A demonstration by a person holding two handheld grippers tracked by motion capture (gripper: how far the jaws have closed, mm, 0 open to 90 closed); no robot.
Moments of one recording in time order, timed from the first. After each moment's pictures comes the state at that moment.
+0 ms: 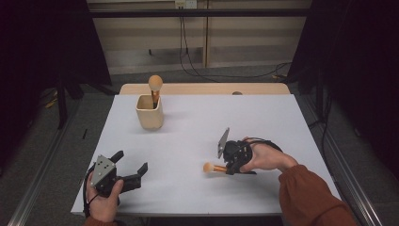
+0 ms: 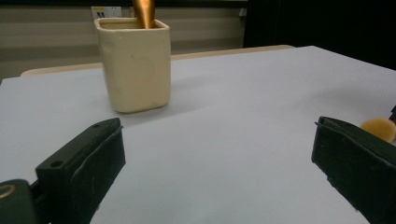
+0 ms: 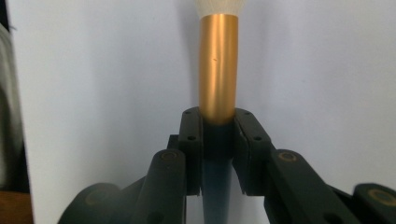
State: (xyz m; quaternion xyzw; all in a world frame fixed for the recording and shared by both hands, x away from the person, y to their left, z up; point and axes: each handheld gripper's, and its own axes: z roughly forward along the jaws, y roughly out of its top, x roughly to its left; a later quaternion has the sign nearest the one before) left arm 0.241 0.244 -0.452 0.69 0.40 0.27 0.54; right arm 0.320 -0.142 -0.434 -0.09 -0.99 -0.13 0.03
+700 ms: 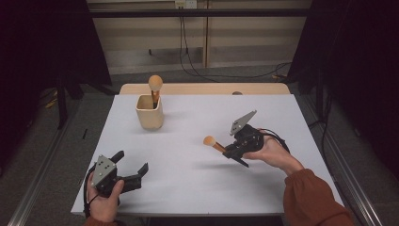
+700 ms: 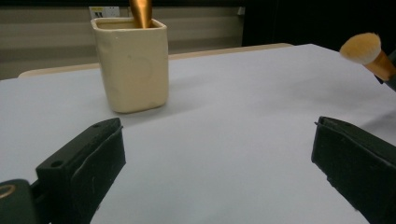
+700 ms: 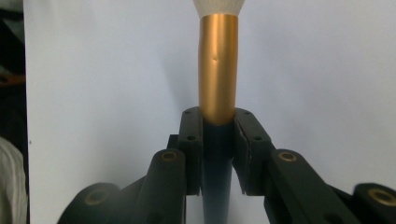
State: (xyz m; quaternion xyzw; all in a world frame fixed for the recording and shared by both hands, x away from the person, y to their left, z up) left arm 0.241 0.243 -0.452 0.70 0.40 0.27 0.54; right arm 0.333 -0.178 -0.409 -0.21 -0.93 -0.32 -0.02
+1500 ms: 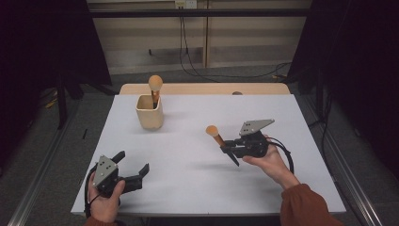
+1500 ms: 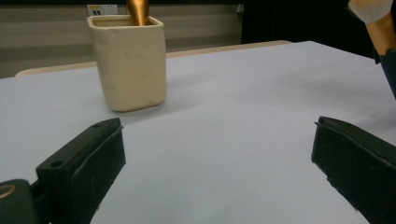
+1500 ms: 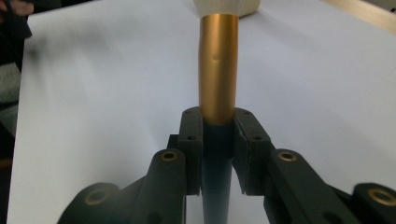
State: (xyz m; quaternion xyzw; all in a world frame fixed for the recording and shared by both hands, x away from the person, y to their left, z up) left arm 0.240 0.240 -0.452 0.70 0.39 0.26 0.53; right arm 0.311 -0.189 -0.419 -0.26 -0.84 -0.46 -0.09
